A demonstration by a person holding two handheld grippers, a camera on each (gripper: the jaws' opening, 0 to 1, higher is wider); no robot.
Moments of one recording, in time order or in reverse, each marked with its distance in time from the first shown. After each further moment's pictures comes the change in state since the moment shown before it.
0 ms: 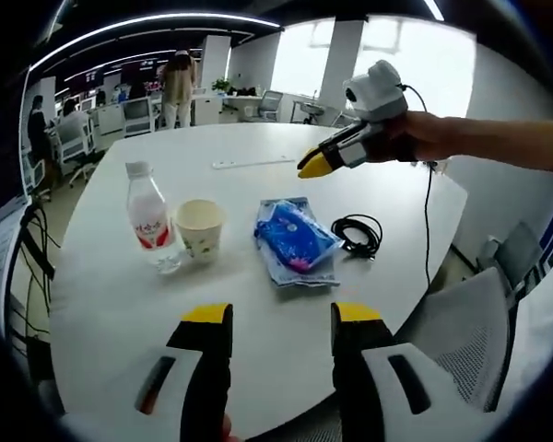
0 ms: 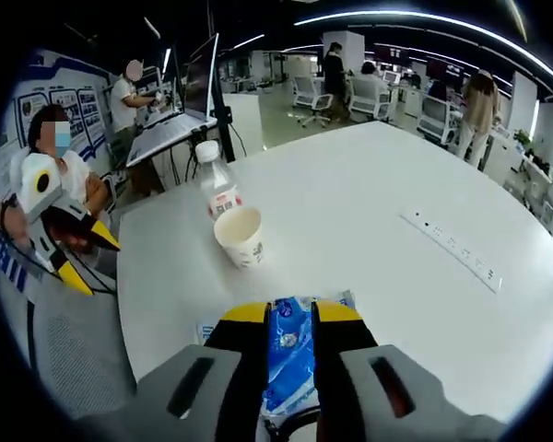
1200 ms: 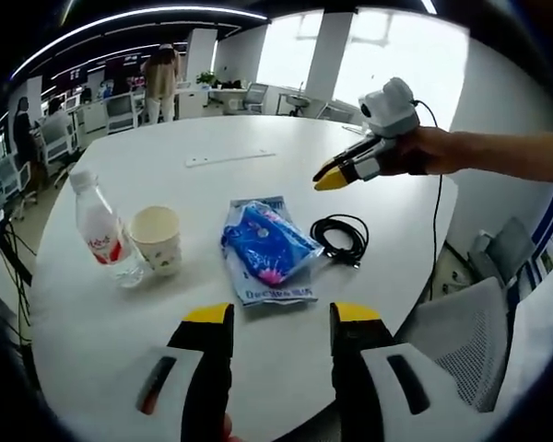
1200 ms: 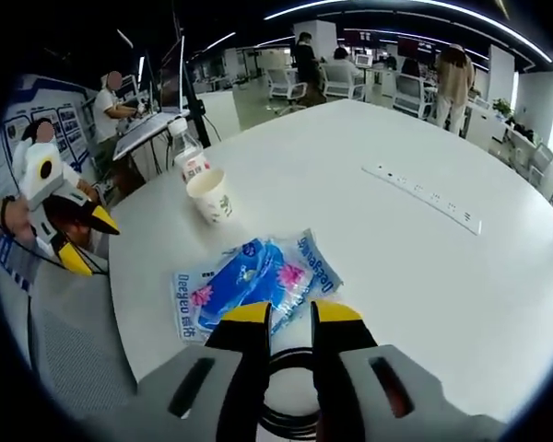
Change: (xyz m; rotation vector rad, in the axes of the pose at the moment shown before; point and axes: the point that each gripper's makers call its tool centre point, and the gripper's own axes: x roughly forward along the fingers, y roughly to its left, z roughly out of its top) left arm 0.041 -0.030 0.012 0.012 0.038 -0.056; right arm -0.026 -0.036 -0.064 0.099 0.037 -0.035
